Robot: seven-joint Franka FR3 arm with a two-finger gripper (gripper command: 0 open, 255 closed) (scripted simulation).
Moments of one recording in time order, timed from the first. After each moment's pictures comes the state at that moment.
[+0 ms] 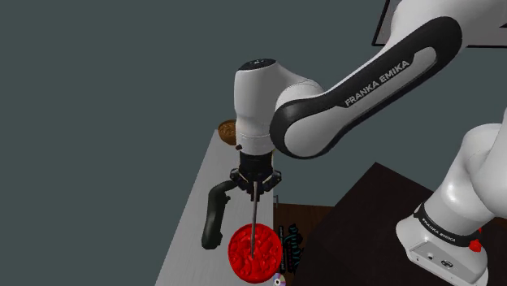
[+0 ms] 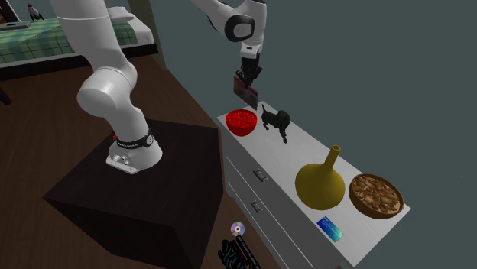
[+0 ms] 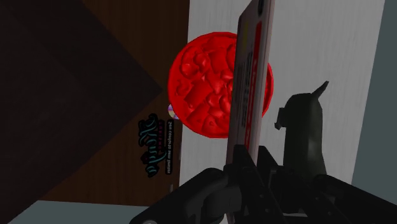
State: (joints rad) arm 0.31 0.06 0.43 -2.23 0.10 2.28 1.48
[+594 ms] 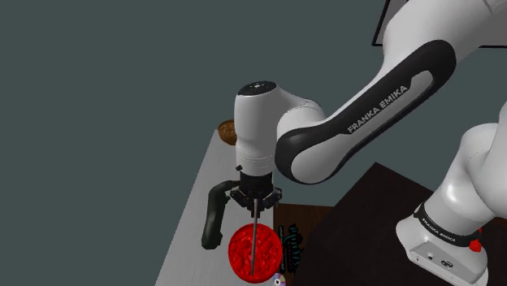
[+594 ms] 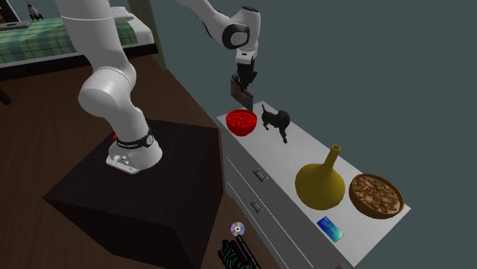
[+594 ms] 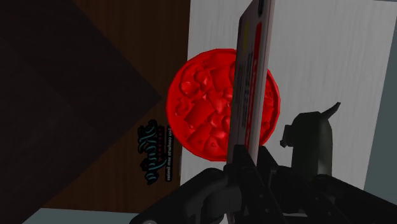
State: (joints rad) arm 0.35 0.11 0.46 -2.27 0.07 2.37 1.55
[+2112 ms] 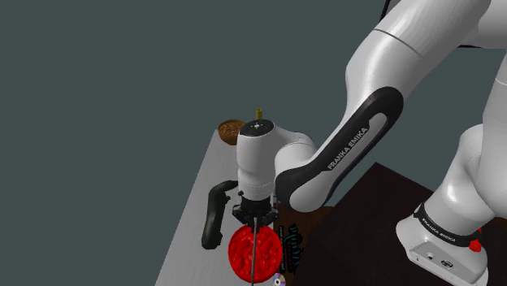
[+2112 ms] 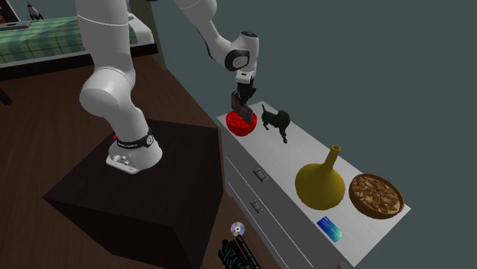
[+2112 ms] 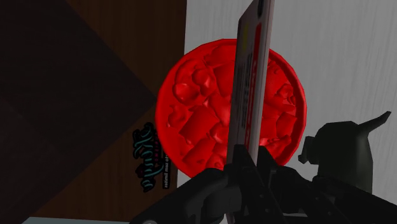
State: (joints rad) arm 0.38 0.29 0.42 -2.30 -0.03 2.57 1.62
